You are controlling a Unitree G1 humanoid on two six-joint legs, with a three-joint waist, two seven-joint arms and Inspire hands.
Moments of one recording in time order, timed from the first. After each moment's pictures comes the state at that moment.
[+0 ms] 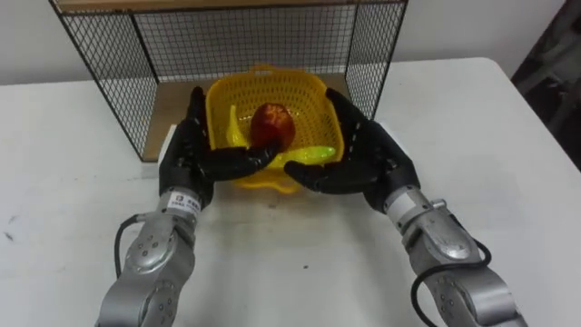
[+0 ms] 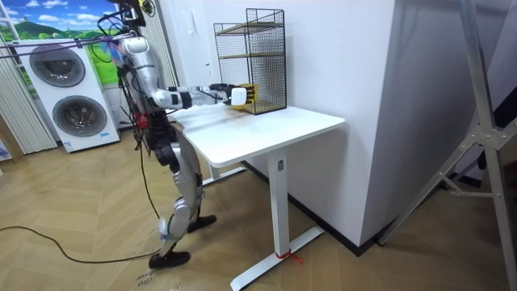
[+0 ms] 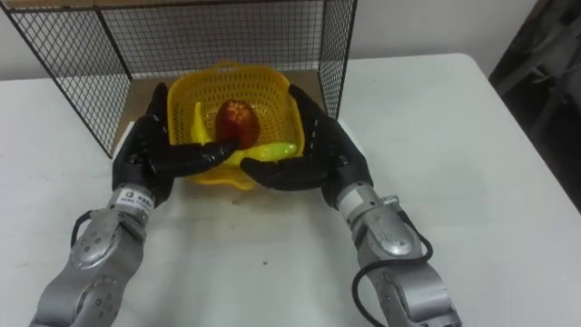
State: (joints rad) left arm -0.09 0.16 -0.16 0.10 -0.46 0.01 0.13; right arm -0.12 -0.26 0.24 0.07 0.41 0.06 0.09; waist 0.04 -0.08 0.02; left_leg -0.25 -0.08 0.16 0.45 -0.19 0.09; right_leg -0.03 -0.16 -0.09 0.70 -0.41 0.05
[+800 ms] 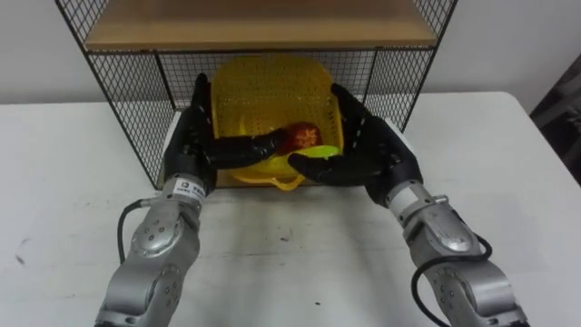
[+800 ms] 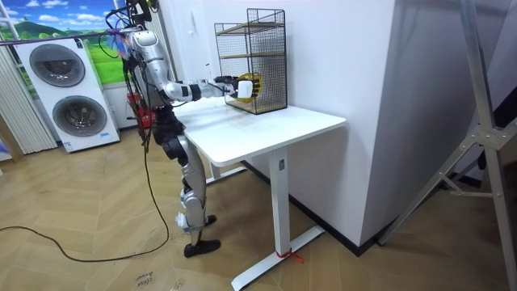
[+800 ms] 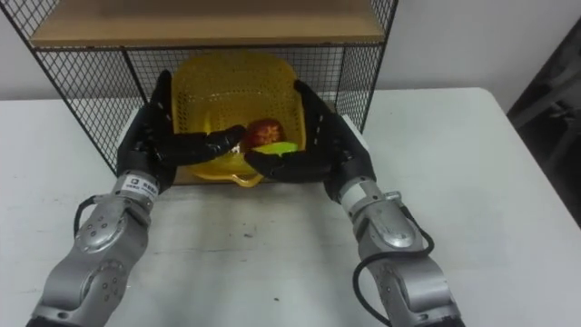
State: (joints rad) left arm -0.15 0.15 -0.16 0.12 -0.43 0.04 0.14; right arm -0.14 -0.25 0.22 0.11 0.44 0.07 0.07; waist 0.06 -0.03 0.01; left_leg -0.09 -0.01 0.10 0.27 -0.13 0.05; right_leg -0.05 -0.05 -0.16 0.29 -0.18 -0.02
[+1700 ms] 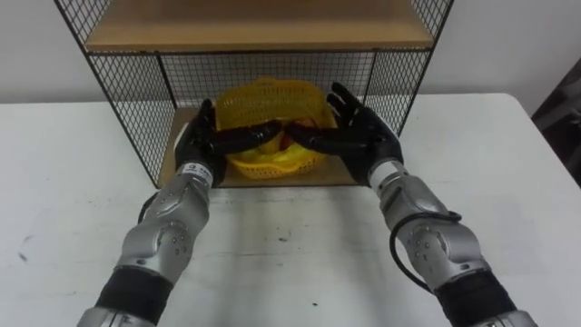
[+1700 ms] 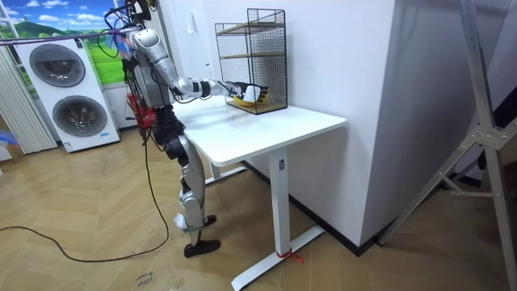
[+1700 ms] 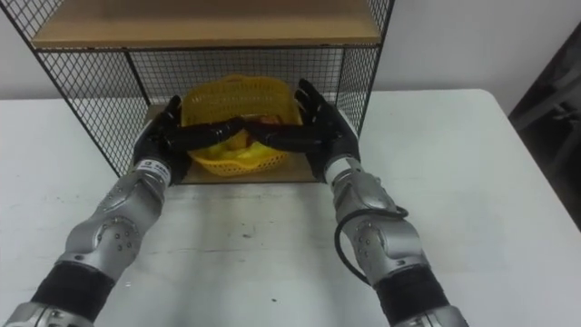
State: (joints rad) left arm -0.41 0.14 -0.12 0.50 -0.70 0.13 0.18; right arm -0.38 -0.17 0.22 0.46 0.64 0.13 -0.04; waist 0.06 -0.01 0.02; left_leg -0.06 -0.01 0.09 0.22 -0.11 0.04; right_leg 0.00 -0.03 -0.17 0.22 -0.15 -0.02
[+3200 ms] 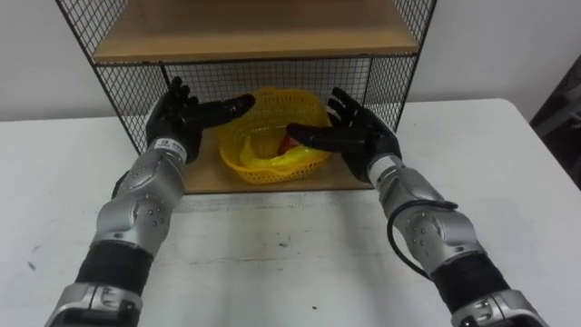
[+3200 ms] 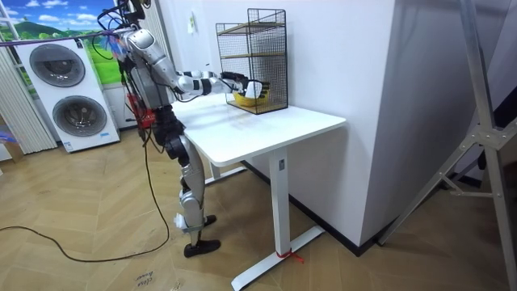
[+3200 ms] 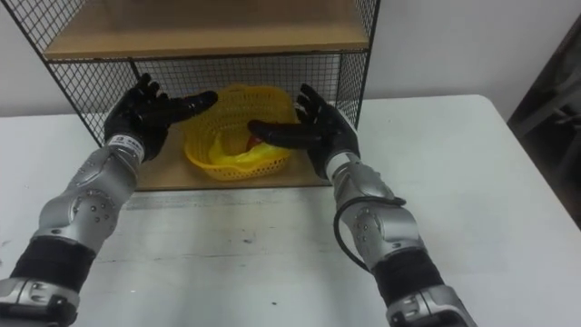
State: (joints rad) left arm -0.48 0.19 0.02 0.54 -0.62 0.15 0.16; right arm -0.42 -0.19 0.20 0.49 0.58 0.14 -0.01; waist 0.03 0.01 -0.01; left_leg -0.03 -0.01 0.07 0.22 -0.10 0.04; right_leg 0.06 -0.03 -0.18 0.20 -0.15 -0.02
